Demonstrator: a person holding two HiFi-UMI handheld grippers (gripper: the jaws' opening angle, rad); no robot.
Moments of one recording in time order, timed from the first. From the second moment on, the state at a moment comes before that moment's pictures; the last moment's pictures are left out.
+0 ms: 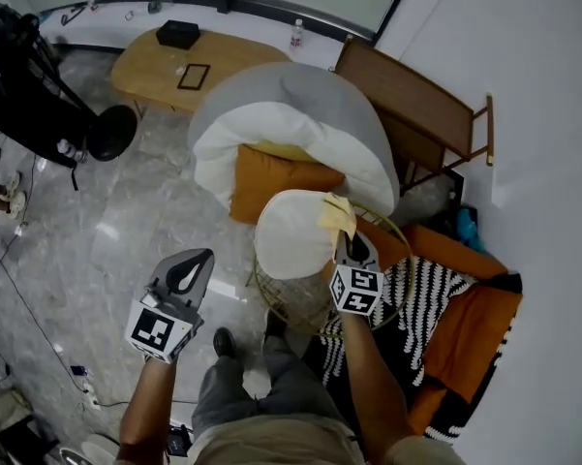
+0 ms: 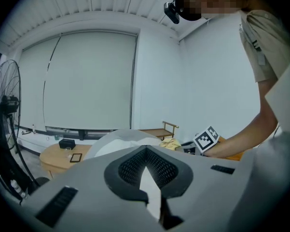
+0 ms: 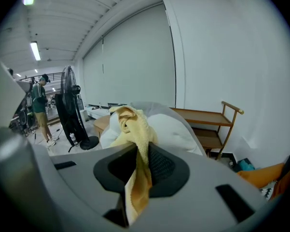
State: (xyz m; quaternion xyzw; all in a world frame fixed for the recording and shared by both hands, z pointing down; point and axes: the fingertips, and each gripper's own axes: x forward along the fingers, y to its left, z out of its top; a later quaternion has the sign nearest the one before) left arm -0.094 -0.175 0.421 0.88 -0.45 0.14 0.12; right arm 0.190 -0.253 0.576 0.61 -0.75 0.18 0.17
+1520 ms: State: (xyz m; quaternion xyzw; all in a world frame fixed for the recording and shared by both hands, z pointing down) left arm -0.080 -0.210 0.500 0.86 -0.46 0.12 0.17; right arm 0.251 -0.298 0.721 0.71 -0.61 0.29 0.19
